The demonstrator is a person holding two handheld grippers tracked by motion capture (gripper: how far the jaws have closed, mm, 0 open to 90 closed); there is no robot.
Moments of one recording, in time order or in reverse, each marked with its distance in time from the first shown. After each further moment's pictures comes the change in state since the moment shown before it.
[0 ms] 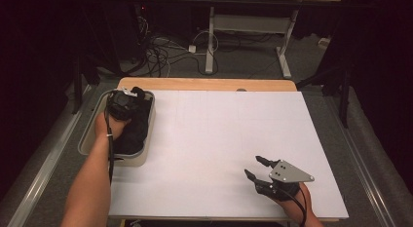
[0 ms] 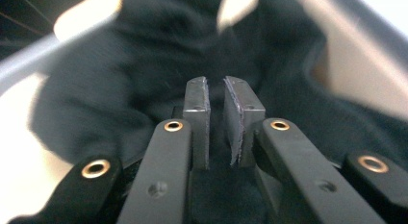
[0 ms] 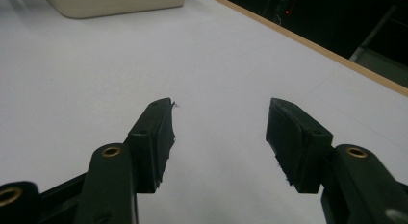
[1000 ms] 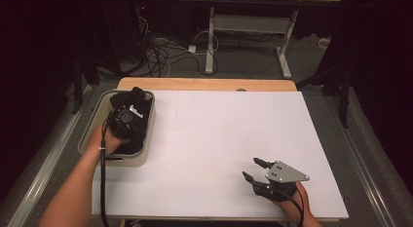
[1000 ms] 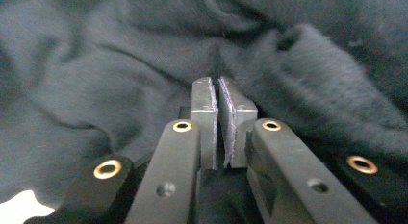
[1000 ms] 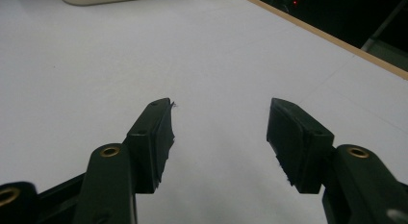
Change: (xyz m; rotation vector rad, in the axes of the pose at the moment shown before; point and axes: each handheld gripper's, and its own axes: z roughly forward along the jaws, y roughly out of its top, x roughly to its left) left arm -0.032 -0.029 -0.025 0.200 -0.231 0.199; right arm 0.001 -0.004 0.006 0.033 0.022 0.005
